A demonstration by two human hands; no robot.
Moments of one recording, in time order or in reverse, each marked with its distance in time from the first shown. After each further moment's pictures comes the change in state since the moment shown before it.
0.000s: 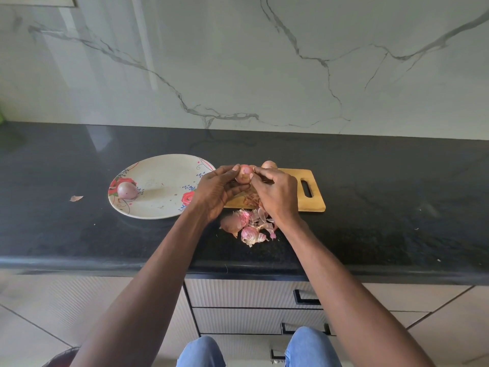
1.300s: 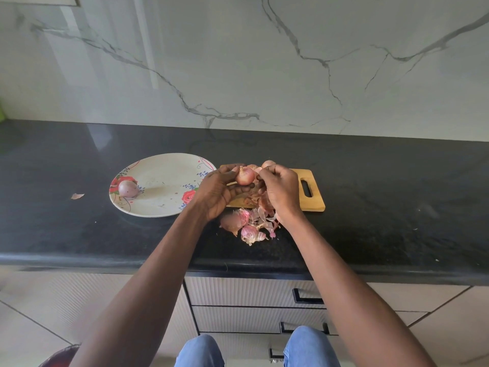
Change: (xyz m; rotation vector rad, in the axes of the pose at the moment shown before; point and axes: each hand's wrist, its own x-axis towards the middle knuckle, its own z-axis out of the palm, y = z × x) left_hand -0.006 0.003 0.006 -0.011 -0.051 -0.038; right_hand 0.009 0.005 0.000 0.334 -0.043 0.440
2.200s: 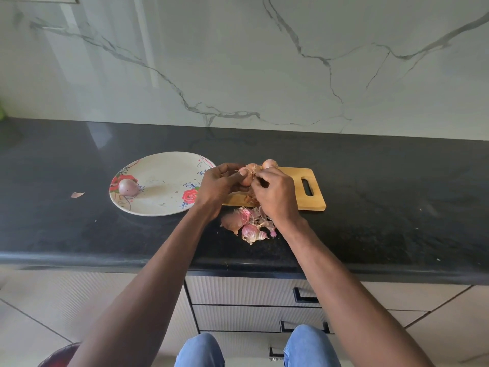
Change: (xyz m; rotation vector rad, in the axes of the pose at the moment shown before) left_hand 0.004 -0.009 -0.007 0.324 0.041 0.218; right_hand -0.007 0.011 0.002 -0.529 0.041 -0.620
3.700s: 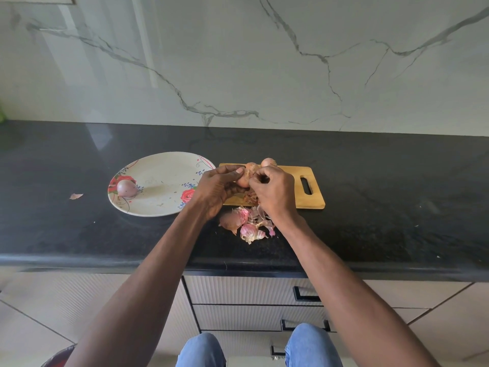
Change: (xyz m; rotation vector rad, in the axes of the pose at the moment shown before) left_hand 0.002 0.007 -0.002 -0.158 -0.039 -0.145; right_hand 0.001 -0.006 -0.002 0.091 0.019 0.100
